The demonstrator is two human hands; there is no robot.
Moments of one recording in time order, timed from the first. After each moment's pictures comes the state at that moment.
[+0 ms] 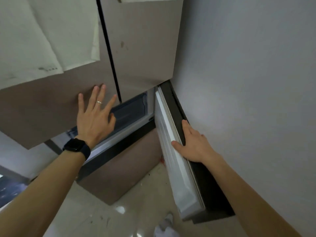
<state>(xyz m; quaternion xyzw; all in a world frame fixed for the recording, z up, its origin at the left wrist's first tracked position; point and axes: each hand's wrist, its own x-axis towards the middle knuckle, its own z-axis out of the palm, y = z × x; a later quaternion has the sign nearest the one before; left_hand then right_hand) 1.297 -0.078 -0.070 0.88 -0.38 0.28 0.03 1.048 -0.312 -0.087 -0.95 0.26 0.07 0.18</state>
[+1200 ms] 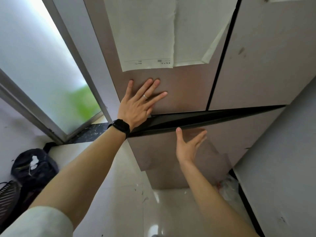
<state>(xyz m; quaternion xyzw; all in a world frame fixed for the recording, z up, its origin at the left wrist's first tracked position) 1.316 0.054 -0.063 0.86 -0.27 0.39 -0.18 1.224 -0.134 -0.160 -0.71 0.26 -0.08 0.65</state>
